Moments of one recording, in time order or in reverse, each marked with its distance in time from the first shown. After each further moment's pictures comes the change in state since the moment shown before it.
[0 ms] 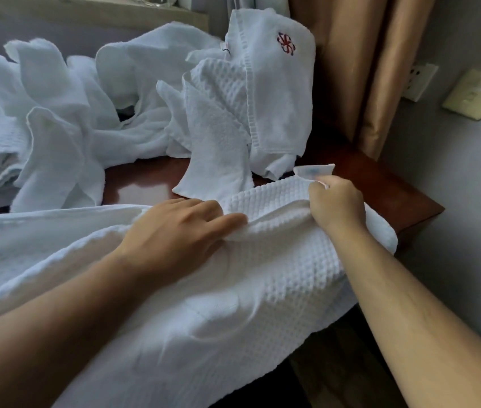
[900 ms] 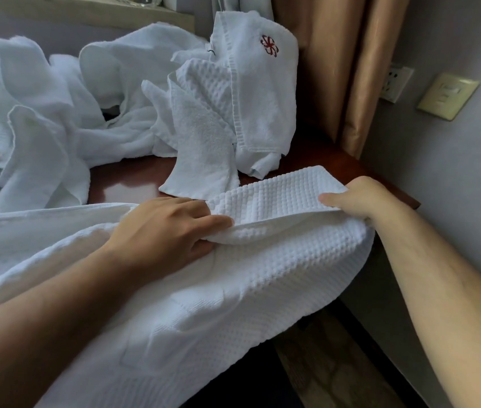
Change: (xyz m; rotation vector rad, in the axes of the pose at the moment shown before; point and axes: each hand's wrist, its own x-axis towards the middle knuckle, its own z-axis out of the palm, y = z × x) left_hand 0.000 -0.002 0.002 -0.073 0.007 0.032; right_hand 0.037 0.029 -0.067 -0.348 -0.327 0.218
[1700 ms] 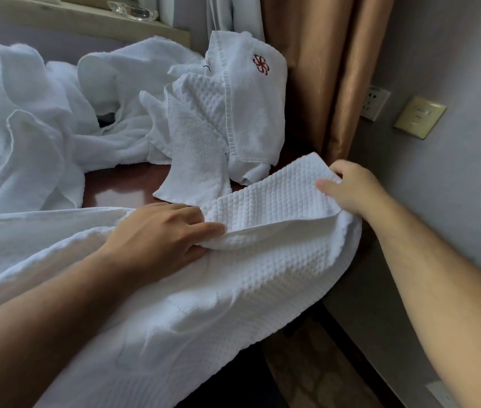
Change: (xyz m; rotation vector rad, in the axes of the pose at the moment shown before) left_hand -0.002 -0.002 -0.002 -0.004 0.018 0.021; right_hand 0.008 -0.002 -0.024 0.085 0.174 -0.313
